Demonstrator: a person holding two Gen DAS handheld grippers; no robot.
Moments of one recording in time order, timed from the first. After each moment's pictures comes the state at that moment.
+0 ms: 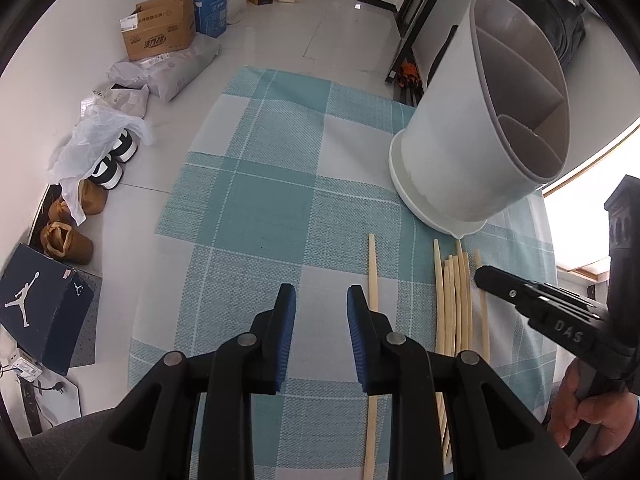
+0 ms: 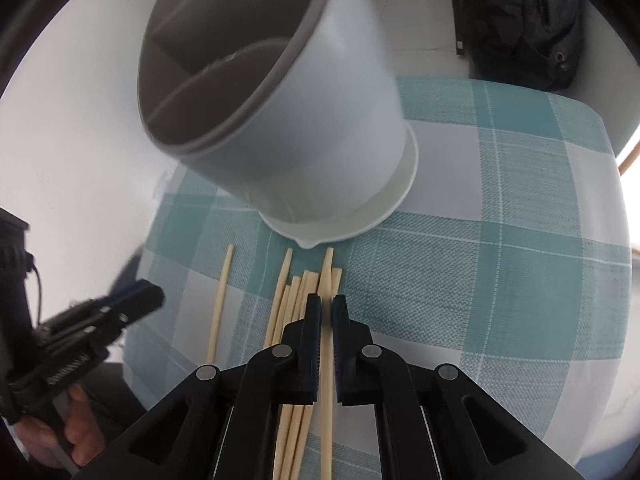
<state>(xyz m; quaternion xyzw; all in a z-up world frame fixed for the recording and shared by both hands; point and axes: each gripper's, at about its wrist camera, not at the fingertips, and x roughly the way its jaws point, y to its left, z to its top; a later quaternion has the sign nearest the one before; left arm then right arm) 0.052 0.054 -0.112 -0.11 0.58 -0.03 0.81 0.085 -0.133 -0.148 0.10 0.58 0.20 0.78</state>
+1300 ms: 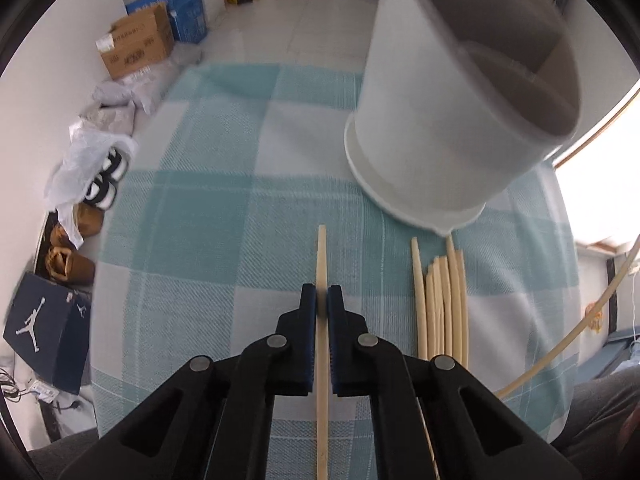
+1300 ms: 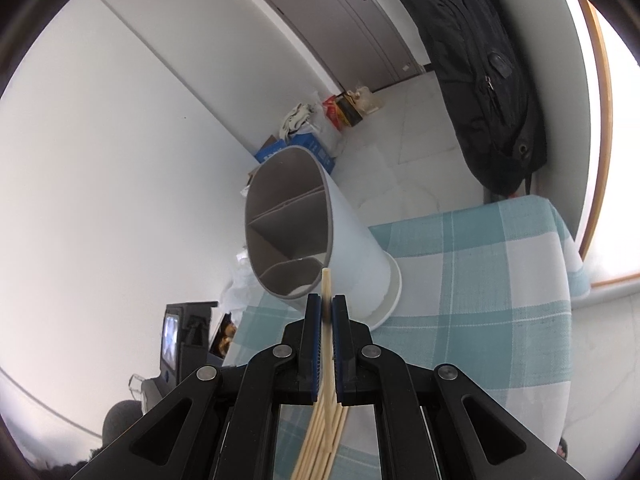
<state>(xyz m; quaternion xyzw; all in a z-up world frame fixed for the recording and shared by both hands) 0.058 0.021 -0.119 -0.05 0.57 -0.04 0.82 0.036 -0.210 -0.060 0.21 0.39 0.25 0.86</state>
